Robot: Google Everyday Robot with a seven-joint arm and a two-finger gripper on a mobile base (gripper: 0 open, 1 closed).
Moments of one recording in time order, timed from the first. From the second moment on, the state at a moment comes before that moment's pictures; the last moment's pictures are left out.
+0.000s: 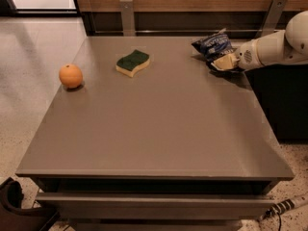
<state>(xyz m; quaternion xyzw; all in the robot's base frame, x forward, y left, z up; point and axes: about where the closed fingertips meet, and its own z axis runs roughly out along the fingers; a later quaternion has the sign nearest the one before) 0.724 -0.236 0.822 -0.26 0.86 0.22 0.38</state>
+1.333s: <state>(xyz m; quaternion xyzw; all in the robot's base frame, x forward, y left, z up) 0.724 -0.236 0.822 -0.26 0.86 0.22 0.38</state>
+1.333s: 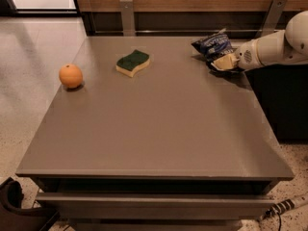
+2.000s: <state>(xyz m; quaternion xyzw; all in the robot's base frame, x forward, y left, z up) 0.724 -0.236 0.822 -0.26 0.86 0.22 0.38</state>
